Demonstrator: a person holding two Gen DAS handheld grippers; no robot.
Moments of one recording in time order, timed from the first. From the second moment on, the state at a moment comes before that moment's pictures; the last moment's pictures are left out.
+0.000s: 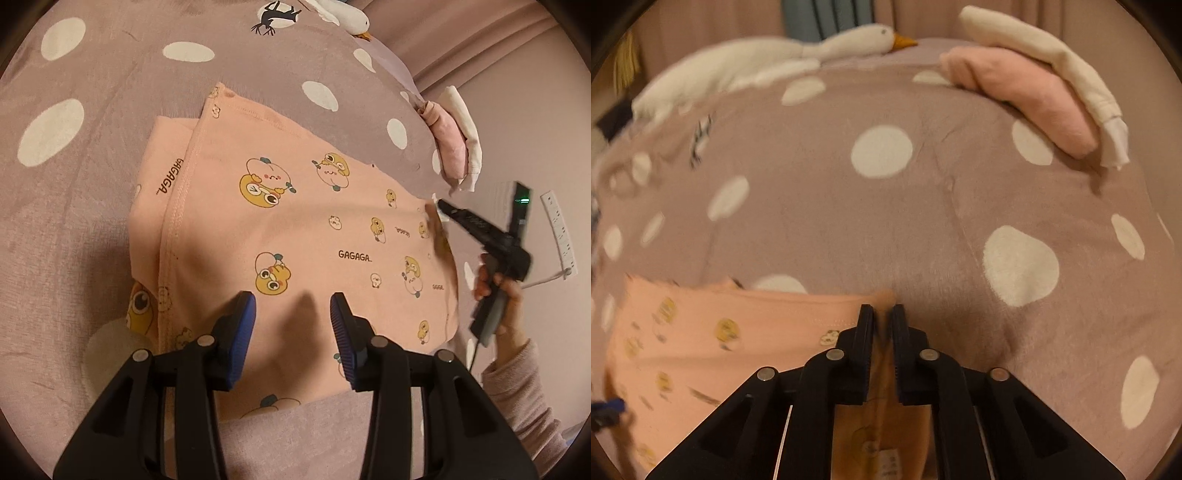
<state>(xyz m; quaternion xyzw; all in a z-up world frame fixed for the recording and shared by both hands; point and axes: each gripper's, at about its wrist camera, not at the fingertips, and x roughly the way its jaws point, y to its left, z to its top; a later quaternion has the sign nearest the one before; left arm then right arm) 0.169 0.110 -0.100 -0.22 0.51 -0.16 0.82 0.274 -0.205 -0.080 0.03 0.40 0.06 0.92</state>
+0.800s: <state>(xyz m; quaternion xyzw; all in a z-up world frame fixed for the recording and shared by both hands) 0.142 0.096 -0.104 -0.13 0.51 -0.11 0.84 0.146 -0.197 -0.118 -0.03 0.45 0.15 0.88</state>
